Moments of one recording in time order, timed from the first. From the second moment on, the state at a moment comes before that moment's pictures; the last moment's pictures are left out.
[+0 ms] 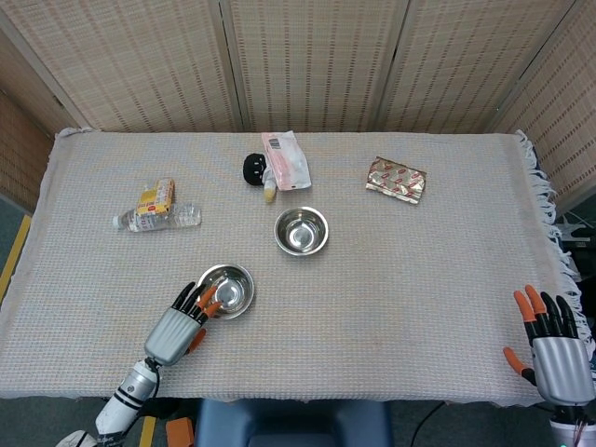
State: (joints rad) left arm -0.36 -1.75 0.00 -1.06 1.77 1.32 0.23; right arm 0.00 -1.32 -0.07 -1.37 -1.53 1.71 -0.11
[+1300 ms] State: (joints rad) left arm -0.71 -2.04 -0.17 -0.51 1.68 1.45 -0.05; right arm -0.04 -1.24 0.00 -1.46 -1.48 1.60 -0.06
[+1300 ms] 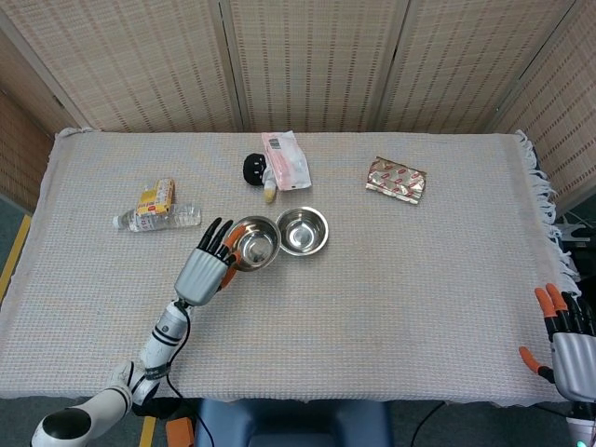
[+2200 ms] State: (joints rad) left arm -1.03 -2.25 -0.20 -0.22 1.53 1.08 -0.03; right arm -0.07 -1.19 0.03 -1.48 -1.45 1.58 -0.01
